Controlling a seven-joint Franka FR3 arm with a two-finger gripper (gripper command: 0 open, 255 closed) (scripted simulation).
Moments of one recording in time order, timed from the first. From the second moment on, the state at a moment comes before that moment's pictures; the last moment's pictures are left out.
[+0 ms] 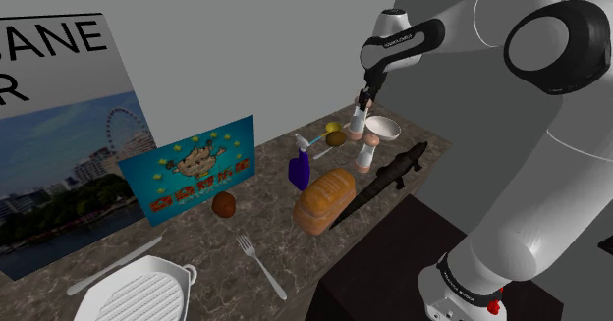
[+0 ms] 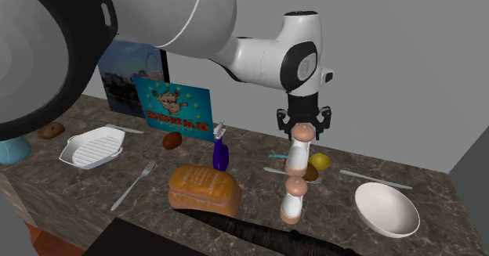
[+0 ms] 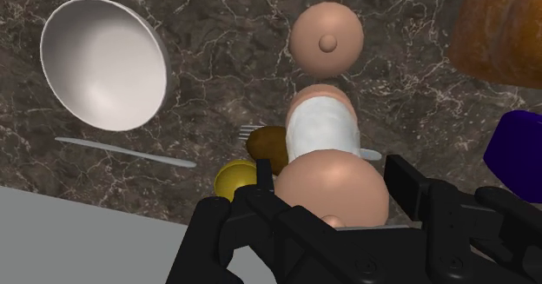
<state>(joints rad) -0.16 0.15 -0.26 -2.00 -0.11 2.27 -0.53</state>
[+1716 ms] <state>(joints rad) -0.10 0.02 -0.21 -1.86 -0.14 1.99 -0.45</state>
